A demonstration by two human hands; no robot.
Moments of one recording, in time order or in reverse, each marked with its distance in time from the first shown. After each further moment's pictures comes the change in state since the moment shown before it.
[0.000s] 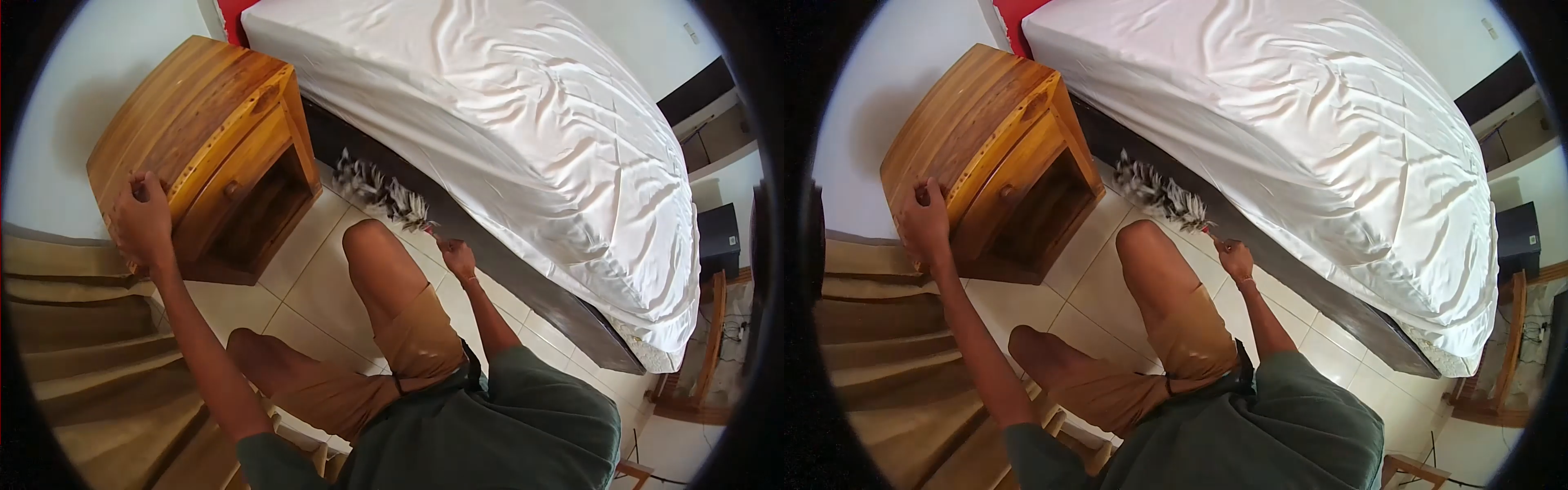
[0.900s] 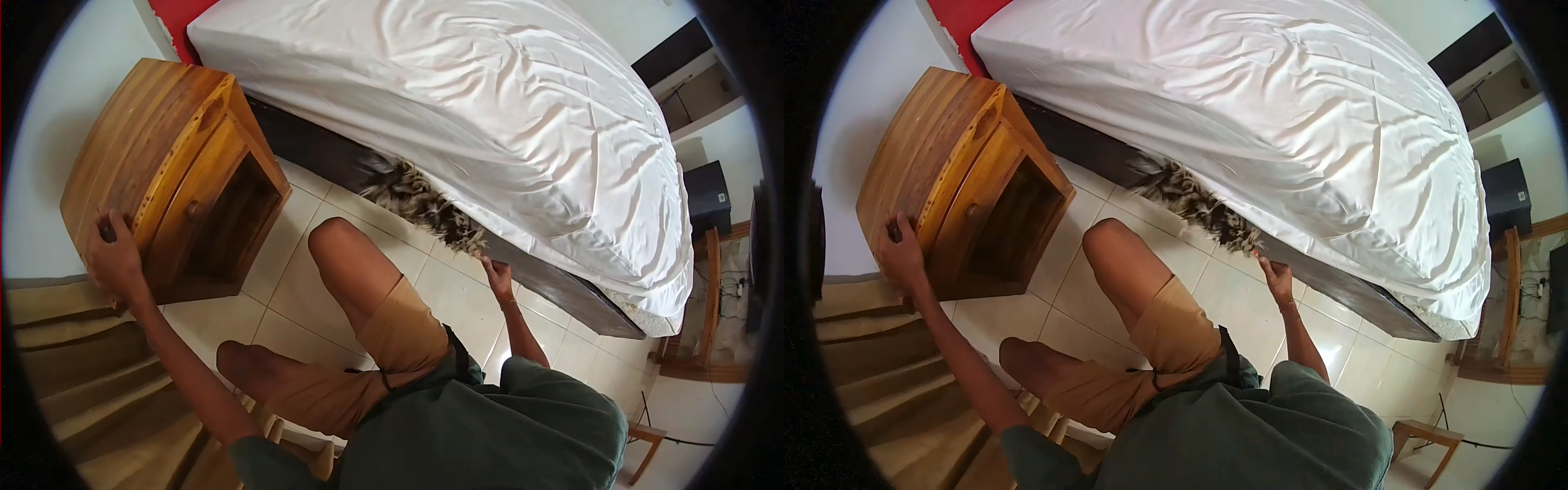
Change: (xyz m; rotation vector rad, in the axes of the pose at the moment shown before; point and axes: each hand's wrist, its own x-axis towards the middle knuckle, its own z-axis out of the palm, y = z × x) left_hand 0.001 -0.011 0.009 -0.077 0.019 0.057; right_hand -0.073 0.181 -0.071 0.260 0.193 0.008
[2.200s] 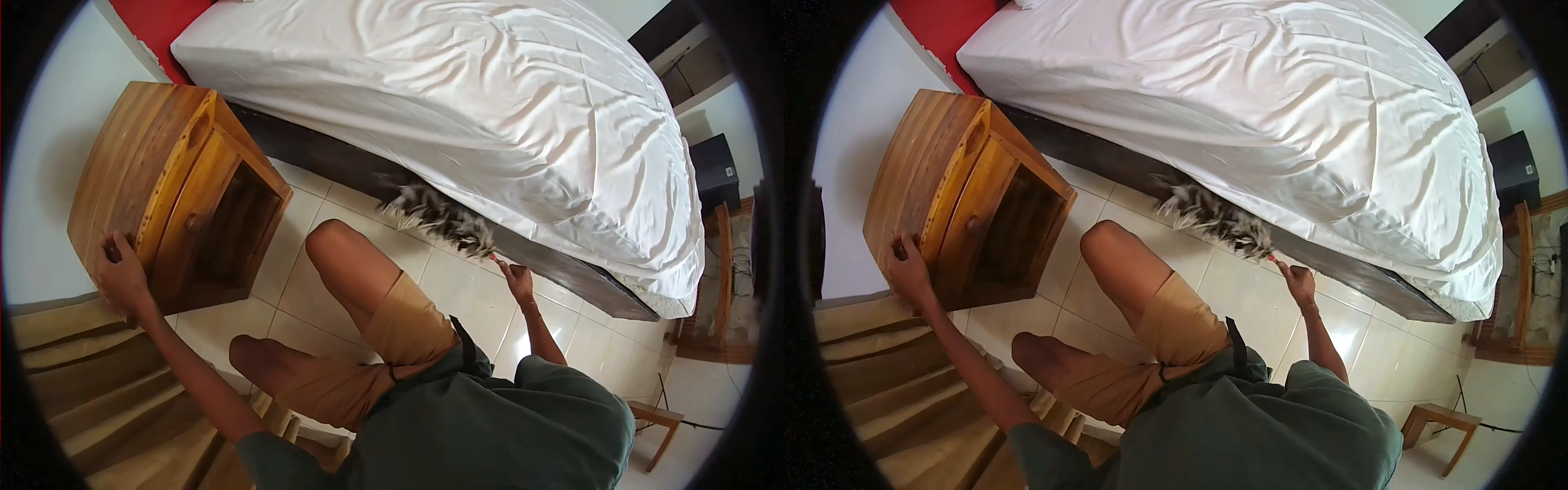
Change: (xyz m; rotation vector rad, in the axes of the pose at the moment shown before) left_hand -0.001 -0.002 0.000 0.064 0.006 0.024; right_hand -0.039 0.011 -0.050 -0.291 -0.053 0.162
